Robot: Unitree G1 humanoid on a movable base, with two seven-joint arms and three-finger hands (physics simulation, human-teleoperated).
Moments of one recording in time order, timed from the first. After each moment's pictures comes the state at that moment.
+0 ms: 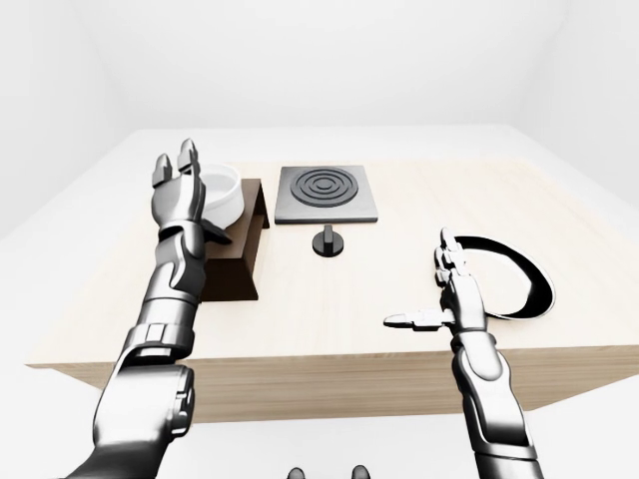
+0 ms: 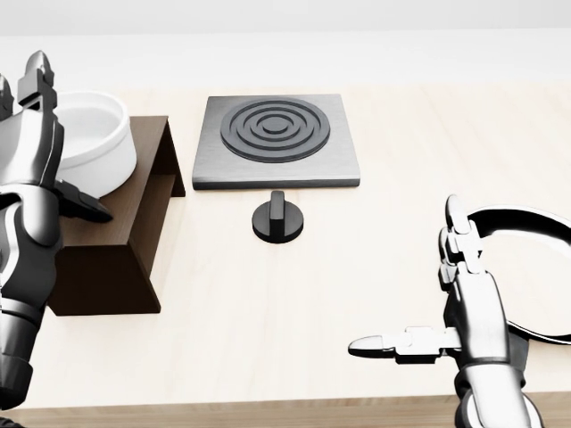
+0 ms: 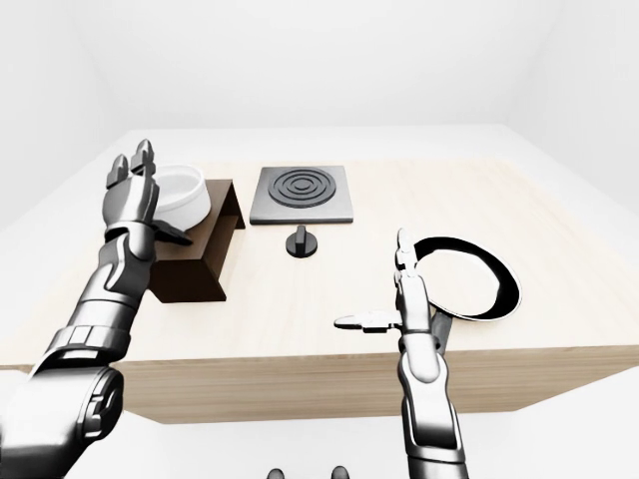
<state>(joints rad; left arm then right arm) -0.85 0.37 0.07 0.80 0.87 0.09 0.24 0.01 -0.05 -0.11 -0.18 -0.10 0.09 0.04</state>
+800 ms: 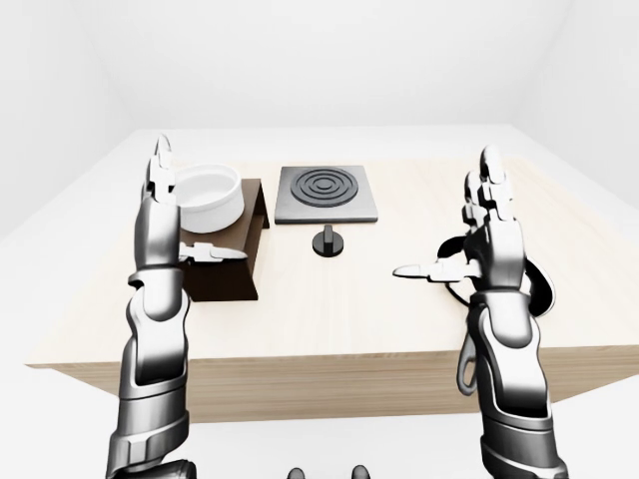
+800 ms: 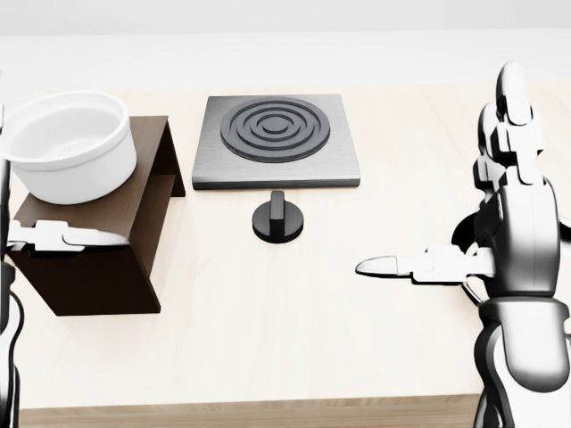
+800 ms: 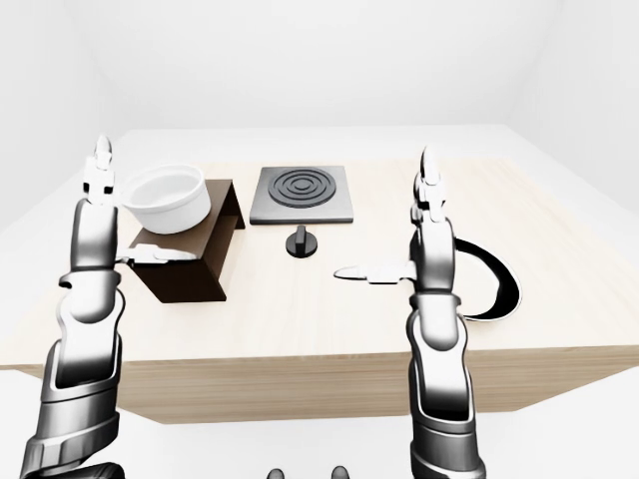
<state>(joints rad) -0.36 0.25 0.20 -0.13 0.49 0.09 0.02 -0.19 -0.10 -0.13 -0.37 -0.10 0.09 0.00</state>
